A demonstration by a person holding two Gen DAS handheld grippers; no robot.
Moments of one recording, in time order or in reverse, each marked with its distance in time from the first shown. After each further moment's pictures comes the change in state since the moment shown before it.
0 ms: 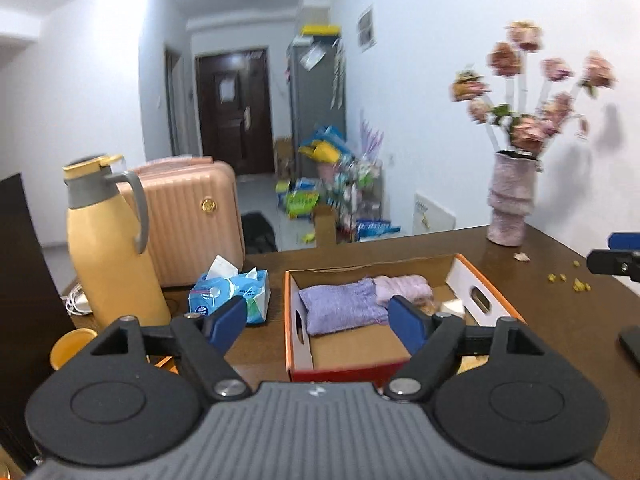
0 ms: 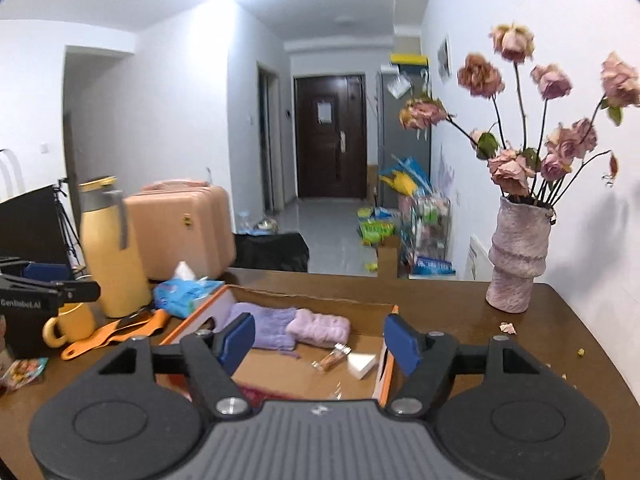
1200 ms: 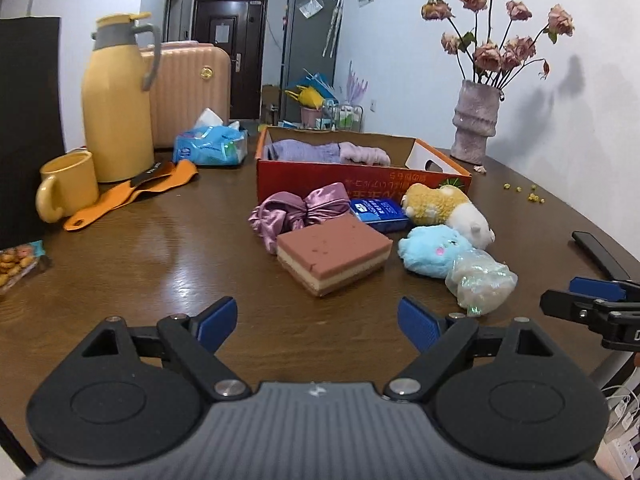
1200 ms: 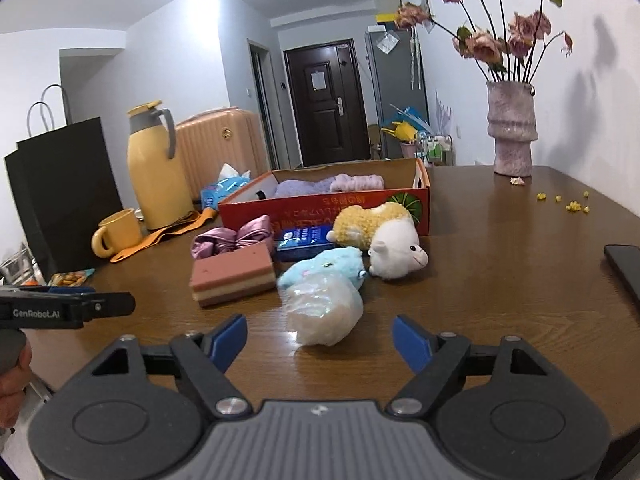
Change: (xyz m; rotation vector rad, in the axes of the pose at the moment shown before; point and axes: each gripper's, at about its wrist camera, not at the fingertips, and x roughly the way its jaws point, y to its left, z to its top) left arm -0.062 -0.013 -0.175 -0.120 0.160 -0.094; right arm -0.074 0.063 -0.198 0.138 0.099 0.036
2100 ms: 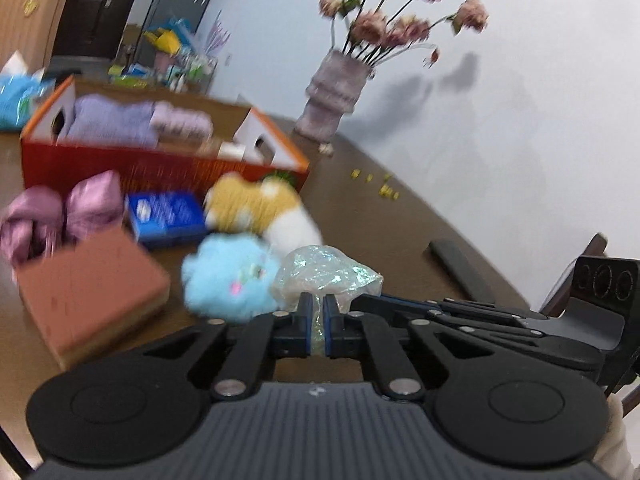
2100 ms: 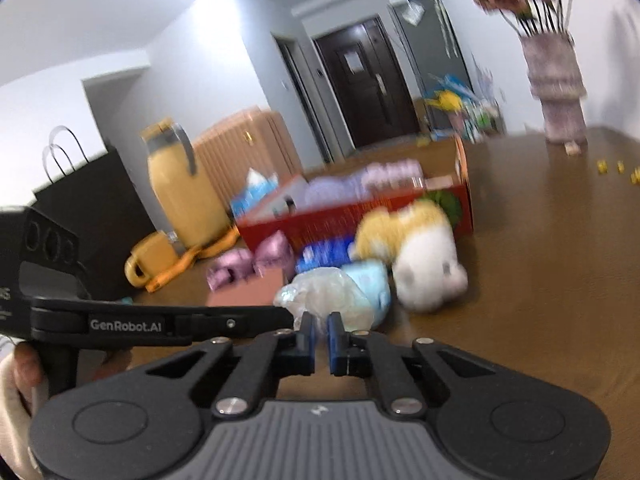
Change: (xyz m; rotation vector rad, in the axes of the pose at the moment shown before) left arm 0.098 -0.064 0.059 -0.061 0.129 -0.537; right arm 0.056 -0.051 0.045 0.103 0.032 0.234
